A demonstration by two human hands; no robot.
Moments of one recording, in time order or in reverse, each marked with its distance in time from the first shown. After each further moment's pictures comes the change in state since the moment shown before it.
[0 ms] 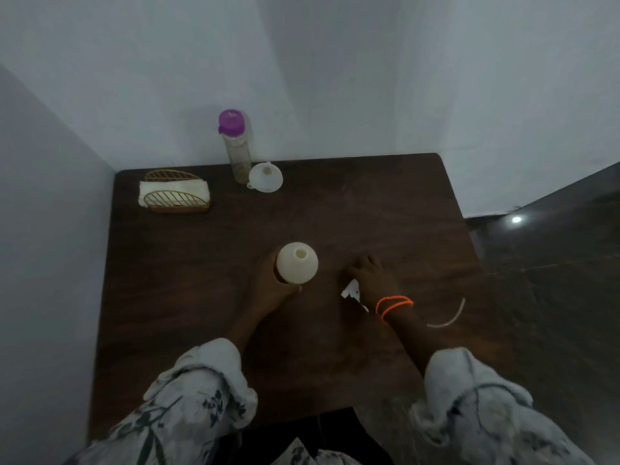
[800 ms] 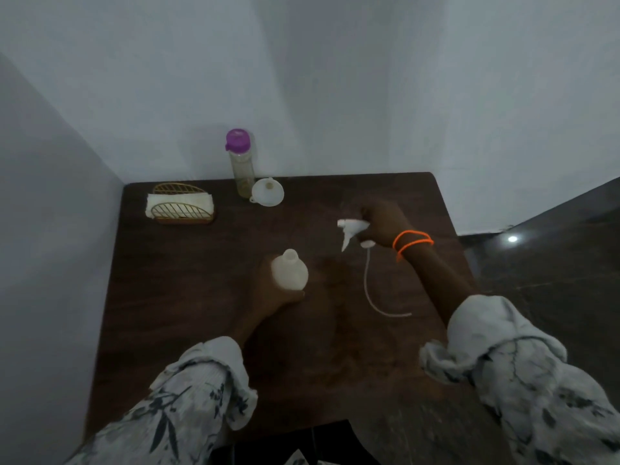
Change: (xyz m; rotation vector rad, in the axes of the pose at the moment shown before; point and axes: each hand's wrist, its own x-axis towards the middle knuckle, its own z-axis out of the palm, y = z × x) left_hand -0.005 0.022 -0.010 0.097 0.109 0.031; right_hand 0.043 0.010 -0.152 0.278 0.268 -0.042
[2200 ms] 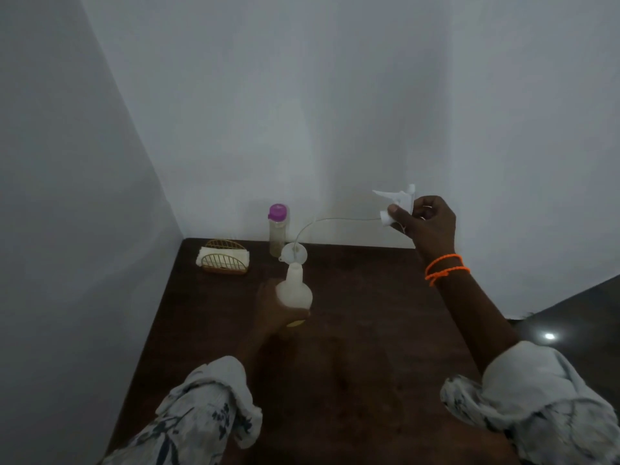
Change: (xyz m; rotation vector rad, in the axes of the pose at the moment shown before) left_hand -0.018 0.067 -0.066 0.015 0.170 0.001; right_hand -0.047 -0.065 -0.131 1.086 0.659 -0.011
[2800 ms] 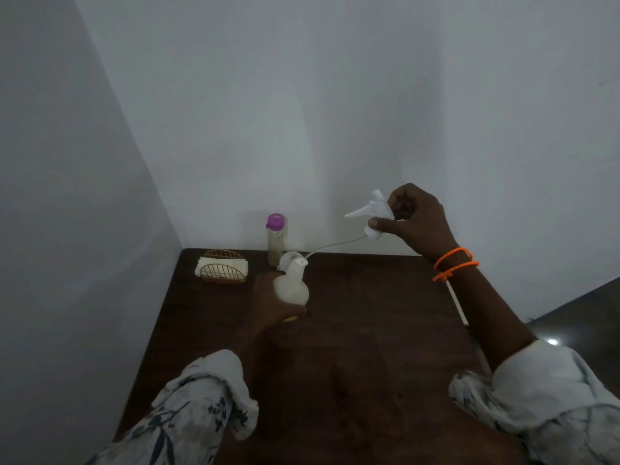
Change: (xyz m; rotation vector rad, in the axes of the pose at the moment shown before) left_hand 0.015 0.022 -0.020 0.076 0.017 0.109; right_hand -0.001 -0.048 -0.001 -0.454 -0.333 -0.363
